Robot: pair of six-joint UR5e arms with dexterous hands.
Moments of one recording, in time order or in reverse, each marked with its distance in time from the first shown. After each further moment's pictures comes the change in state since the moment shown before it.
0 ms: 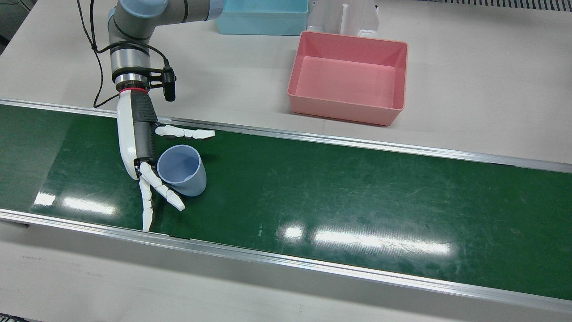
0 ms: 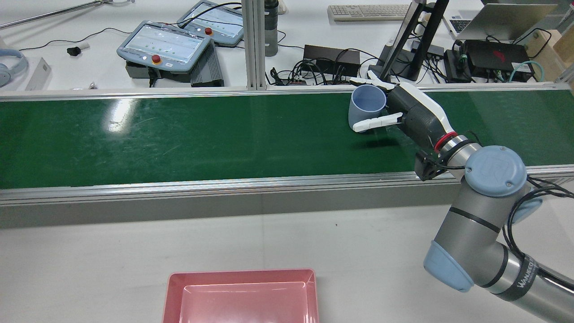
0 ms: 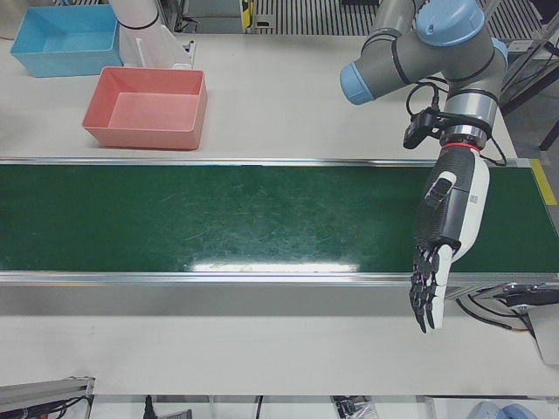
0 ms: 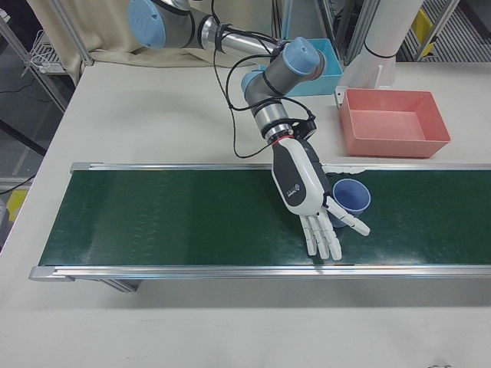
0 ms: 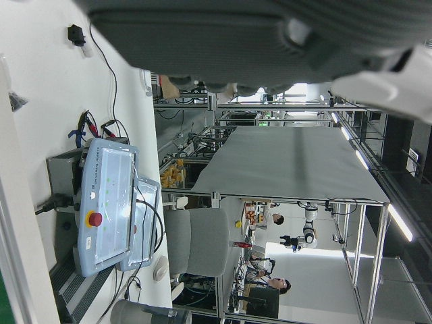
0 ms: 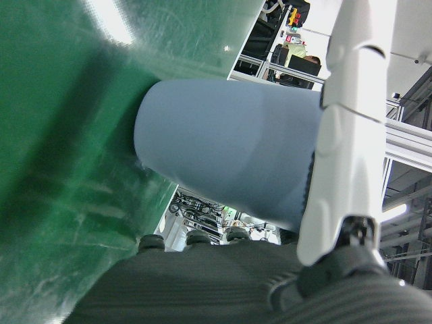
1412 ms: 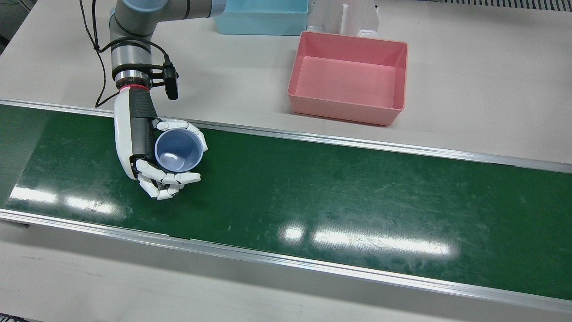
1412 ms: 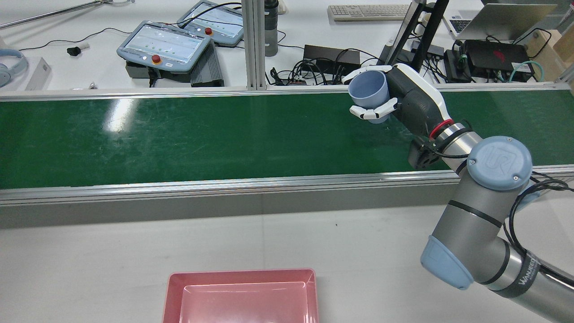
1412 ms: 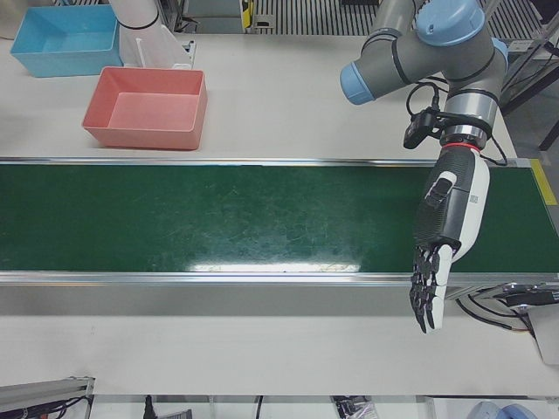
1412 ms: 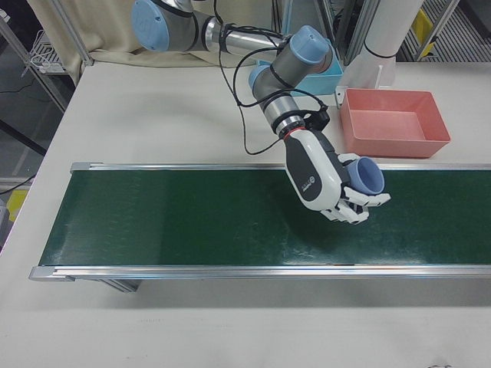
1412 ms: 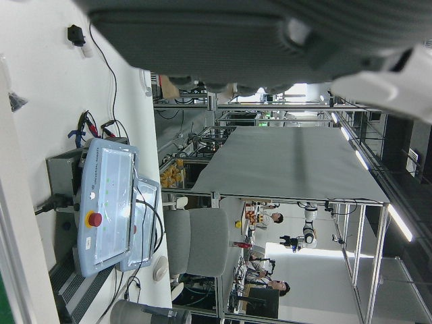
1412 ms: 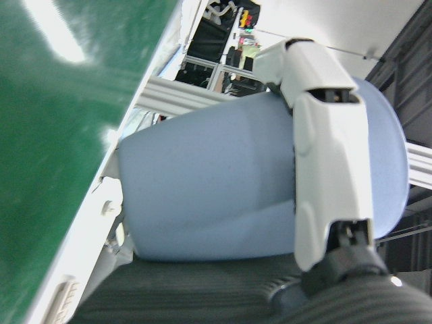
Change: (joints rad) left arm -0.001 0.000 0.000 0.000 0.000 0.000; right arm 0.012 0.042 0.038 0.010 0.016 0.032
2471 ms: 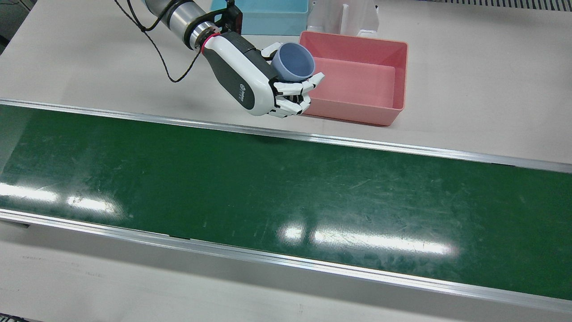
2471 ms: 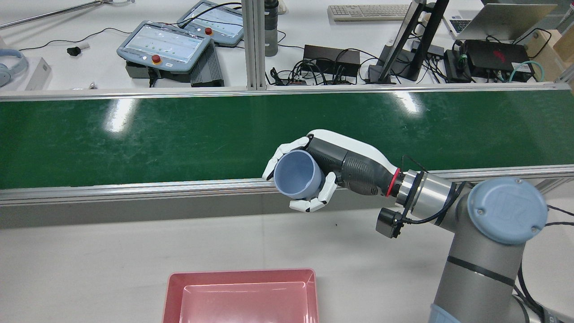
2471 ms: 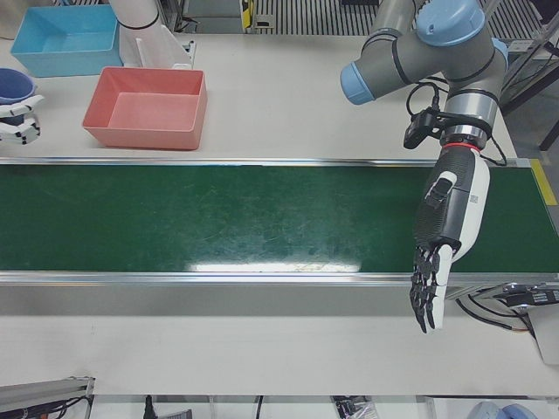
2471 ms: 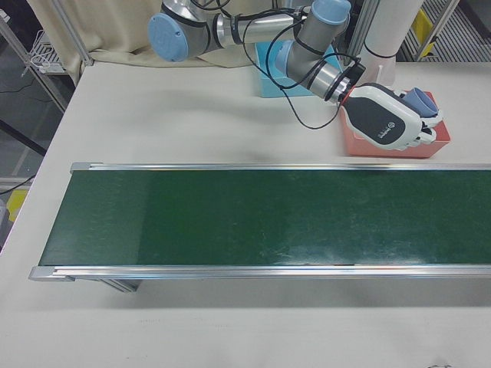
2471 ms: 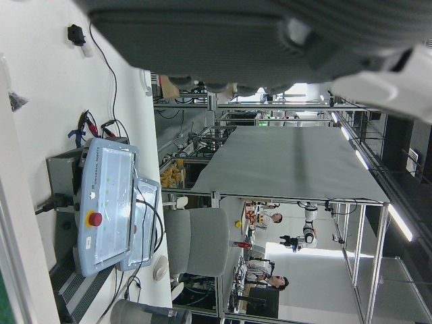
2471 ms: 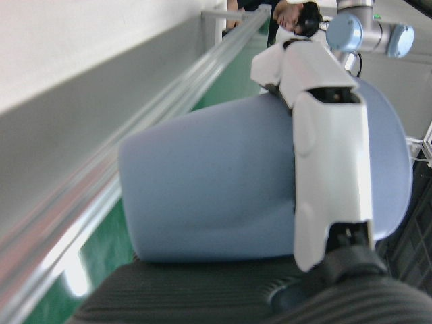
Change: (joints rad) left arm 0.000 0.000 0.000 0.000 0.000 0.000; right arm -0.179 0.025 0.198 0.004 -0.370 -0.117
